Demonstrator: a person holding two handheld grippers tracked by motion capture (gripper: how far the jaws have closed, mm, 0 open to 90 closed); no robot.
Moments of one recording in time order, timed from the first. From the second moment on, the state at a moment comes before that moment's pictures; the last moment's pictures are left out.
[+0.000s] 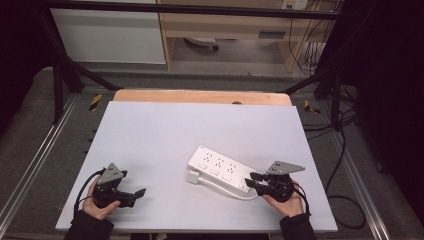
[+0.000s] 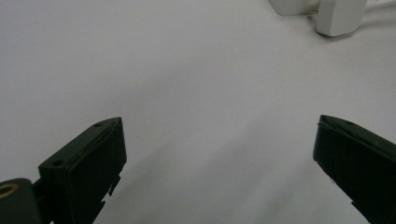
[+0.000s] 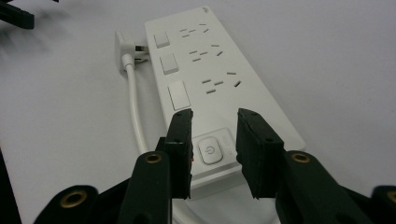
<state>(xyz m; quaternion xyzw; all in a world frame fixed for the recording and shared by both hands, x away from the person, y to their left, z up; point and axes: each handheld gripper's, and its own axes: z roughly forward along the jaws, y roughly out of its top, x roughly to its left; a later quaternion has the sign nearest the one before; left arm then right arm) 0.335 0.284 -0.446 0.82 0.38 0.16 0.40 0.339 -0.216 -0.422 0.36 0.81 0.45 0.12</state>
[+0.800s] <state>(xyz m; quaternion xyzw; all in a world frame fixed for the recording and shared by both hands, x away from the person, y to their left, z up) 0.334 0.284 -0.445 0.82 0.38 0.16 0.40 0.341 -0.202 -0.418 0.34 0.81 0.46 0.11</state>
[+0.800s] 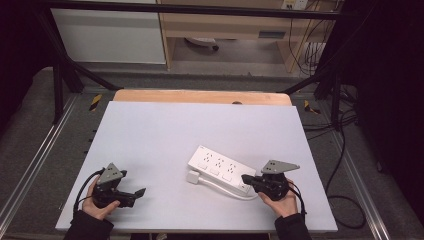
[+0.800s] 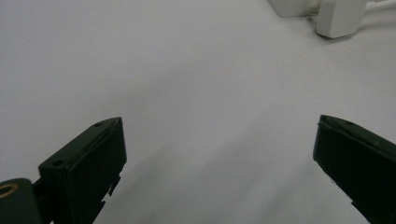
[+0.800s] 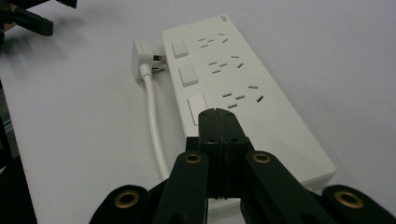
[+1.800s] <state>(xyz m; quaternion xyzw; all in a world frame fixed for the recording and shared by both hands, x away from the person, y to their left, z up) 0.335 0.284 -0.445 0.82 0.38 0.16 0.40 0.351 -0.174 -0.415 0.33 0.82 0.46 0.11</state>
